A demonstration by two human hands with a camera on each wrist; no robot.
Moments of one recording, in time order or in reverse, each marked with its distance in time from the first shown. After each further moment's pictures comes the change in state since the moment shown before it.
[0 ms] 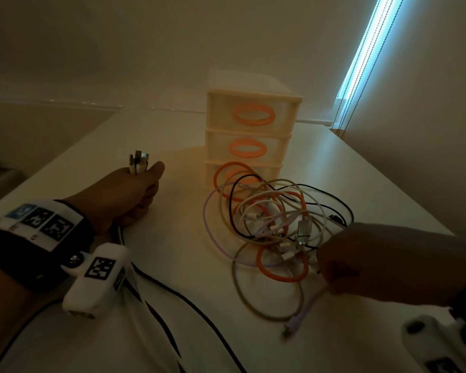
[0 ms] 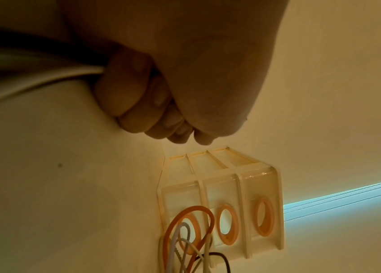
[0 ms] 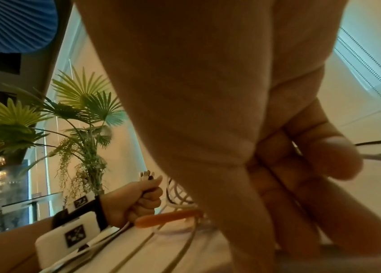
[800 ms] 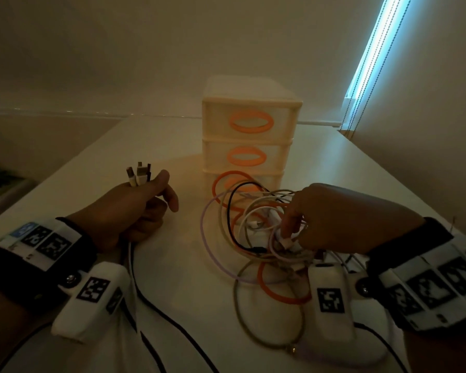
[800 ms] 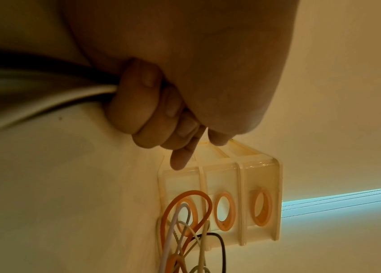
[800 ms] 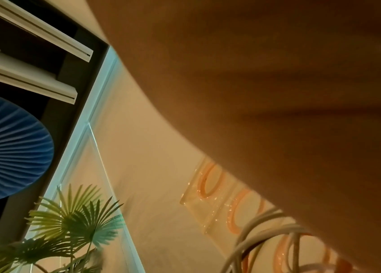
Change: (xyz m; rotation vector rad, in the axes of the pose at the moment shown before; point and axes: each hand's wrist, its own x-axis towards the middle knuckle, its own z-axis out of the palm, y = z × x) left_hand 0.000 0.003 0.014 -0.173 -0.101 0.024; right_hand 0.024 -0.014 -0.057 0.239 0.272 0.137
